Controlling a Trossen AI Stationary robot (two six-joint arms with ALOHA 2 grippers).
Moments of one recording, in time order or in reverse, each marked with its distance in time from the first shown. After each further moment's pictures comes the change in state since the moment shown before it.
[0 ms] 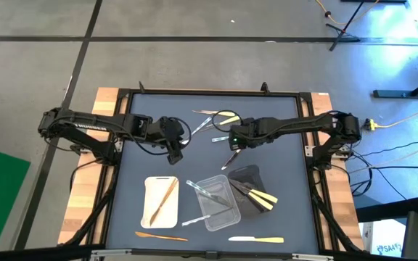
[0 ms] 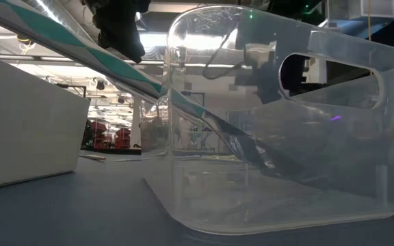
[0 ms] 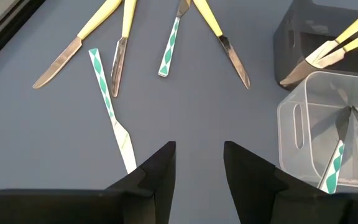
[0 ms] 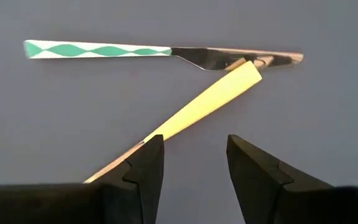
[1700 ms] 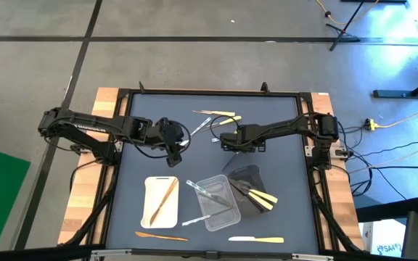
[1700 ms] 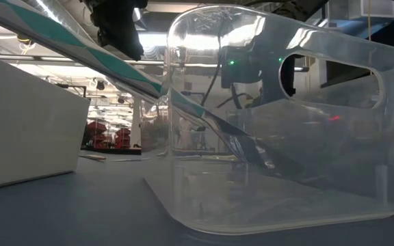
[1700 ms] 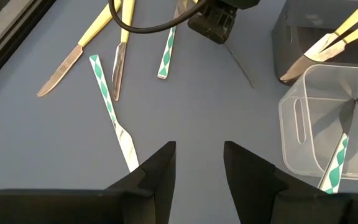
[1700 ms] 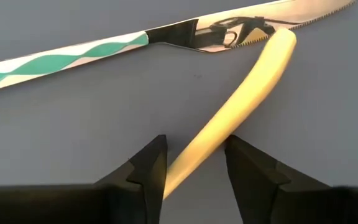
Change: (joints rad) left arm -0.040 0.000 0.000 -0.003 -0.044 0.024; right arm 0.000 0.223 0.001 0.111 0.001 0.266
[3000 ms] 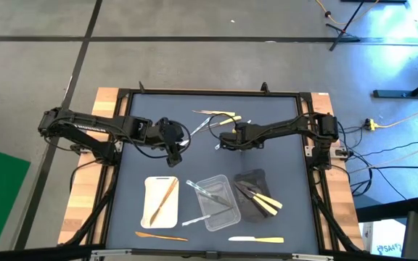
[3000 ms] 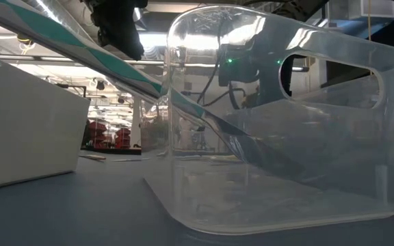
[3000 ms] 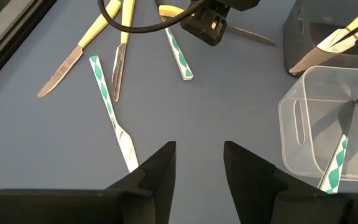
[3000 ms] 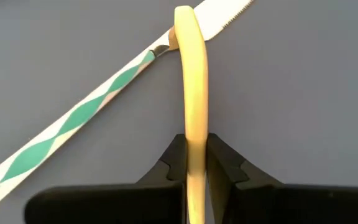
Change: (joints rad) left arm 0.000 0.000 0.000 0.004 0.000 0.000; right arm 0.000 0.000 -0.002 0.055 0.107 -0.058
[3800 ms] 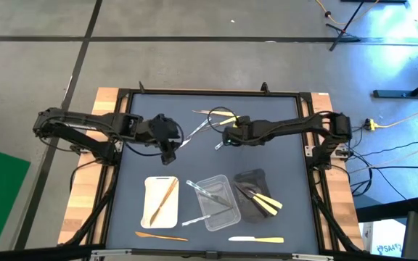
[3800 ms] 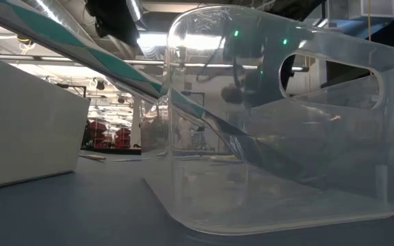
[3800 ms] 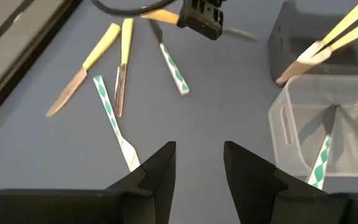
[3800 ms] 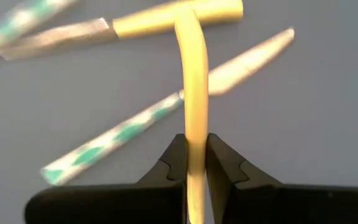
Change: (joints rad) left arm 0.004 -0.088 0.001 -0.002 0.006 0.065; right arm 0.000 -0.139 0.000 0.004 0.098 -0.181
